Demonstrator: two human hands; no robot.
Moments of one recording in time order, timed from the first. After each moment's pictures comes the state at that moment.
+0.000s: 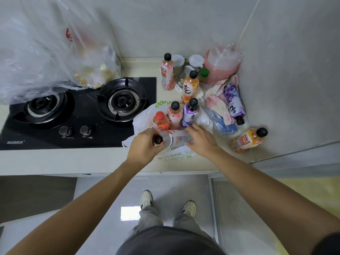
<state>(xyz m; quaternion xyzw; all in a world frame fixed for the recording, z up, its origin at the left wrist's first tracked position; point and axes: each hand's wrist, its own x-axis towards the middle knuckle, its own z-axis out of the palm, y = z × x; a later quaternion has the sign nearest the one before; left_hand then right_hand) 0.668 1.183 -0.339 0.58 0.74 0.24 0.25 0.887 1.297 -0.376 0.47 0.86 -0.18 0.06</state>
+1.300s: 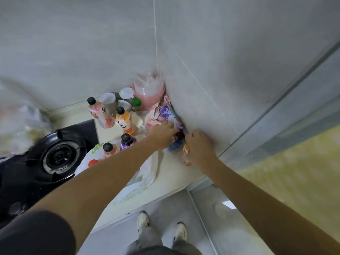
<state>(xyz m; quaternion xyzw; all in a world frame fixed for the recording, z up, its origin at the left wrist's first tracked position) 0.879 1.405 -0.318 0.89 0.44 -0.09 0.06 1.041 1.318 -0.278 0.67 0.73 -0.10 0.07</state>
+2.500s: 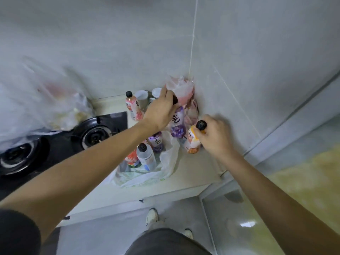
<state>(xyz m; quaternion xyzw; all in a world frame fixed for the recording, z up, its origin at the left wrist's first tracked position) 0.810 1.373 -0.202 0.77 0.60 0.20 0.02 1.023 1.319 -0.224 0.60 0.73 -0.17 -0.27</state>
